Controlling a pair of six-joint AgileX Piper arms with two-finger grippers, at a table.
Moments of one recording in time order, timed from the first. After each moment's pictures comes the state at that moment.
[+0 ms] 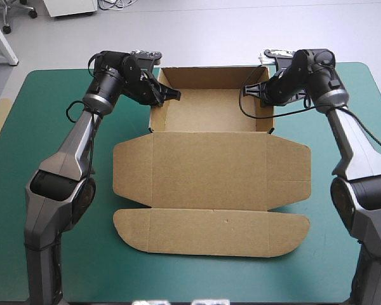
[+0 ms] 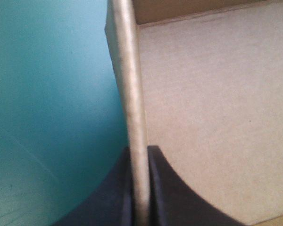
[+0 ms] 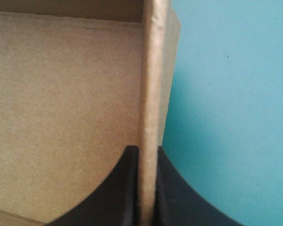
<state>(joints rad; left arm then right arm) -0.33 2.14 -2.27 -0.13 1.25 -0.04 0.20 1.98 -2.04 0.15 1.17 0.08</state>
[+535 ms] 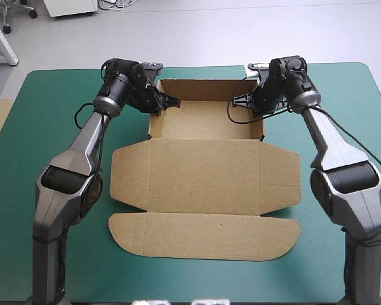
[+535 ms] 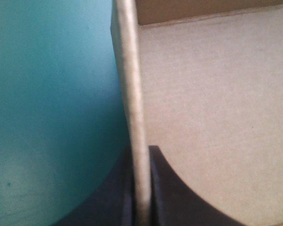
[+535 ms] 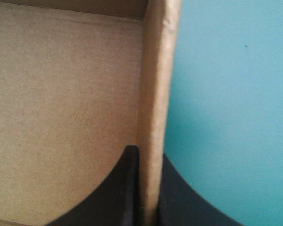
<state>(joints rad) -0.33 2.23 -2.27 -0.07 1.25 -0.11 0.26 2.15 -2.14 0.06 1.22 0.13</state>
